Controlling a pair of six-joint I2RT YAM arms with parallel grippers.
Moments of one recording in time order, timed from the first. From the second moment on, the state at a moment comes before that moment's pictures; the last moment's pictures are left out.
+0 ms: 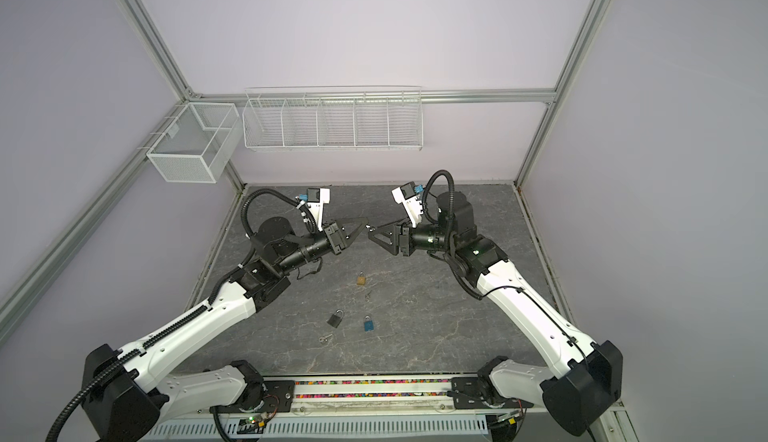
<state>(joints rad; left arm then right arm) -0.71 1.19 0.95 0.29 0.41 -0.77 0.54 1.23 1.16 -0.22 -0.78 0.44</state>
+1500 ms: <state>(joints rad) -0.71 1.20 0.97 0.30 0.51 -0.76 0.51 1.25 1.20 -0.27 -0.88 0.34</state>
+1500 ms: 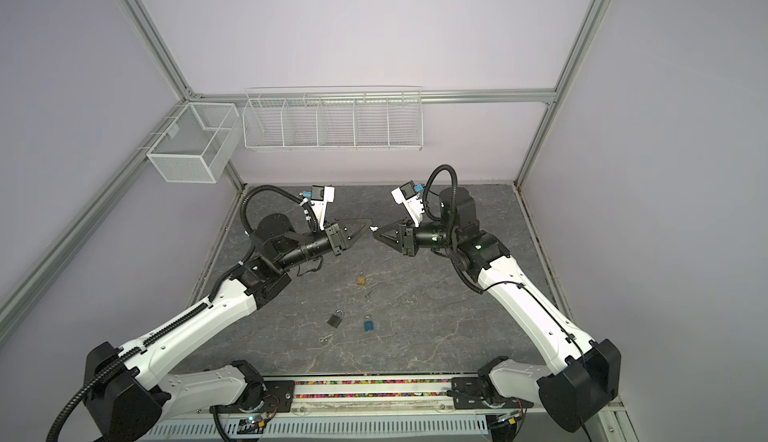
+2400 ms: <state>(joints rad) -0.71 1.20 0.97 0.31 0.52 -0.76 0.50 1.25 1.21 -0.28 -0.90 0.33</state>
